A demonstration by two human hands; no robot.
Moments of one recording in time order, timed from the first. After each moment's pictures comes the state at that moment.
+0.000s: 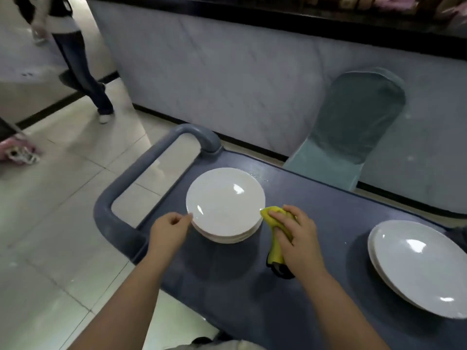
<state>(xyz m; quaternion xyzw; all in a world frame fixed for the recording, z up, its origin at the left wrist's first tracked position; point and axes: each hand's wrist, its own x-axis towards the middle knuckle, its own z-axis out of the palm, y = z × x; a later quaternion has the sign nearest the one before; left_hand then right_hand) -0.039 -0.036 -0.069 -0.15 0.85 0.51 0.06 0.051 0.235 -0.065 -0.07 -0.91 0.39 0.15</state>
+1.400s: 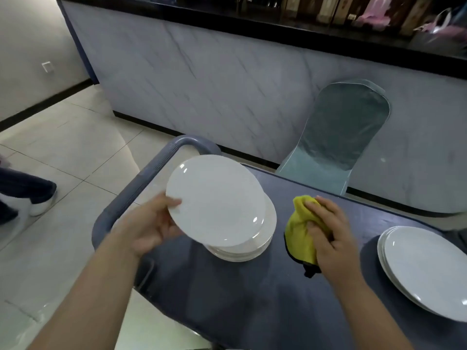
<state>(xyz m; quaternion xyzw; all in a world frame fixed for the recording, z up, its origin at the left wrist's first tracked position) -0.109 -0.080 0.015 -0.10 0.53 0.78 0.32 0.033 0.226 -0.014 -0.11 -0.85 0.45 0.26</state>
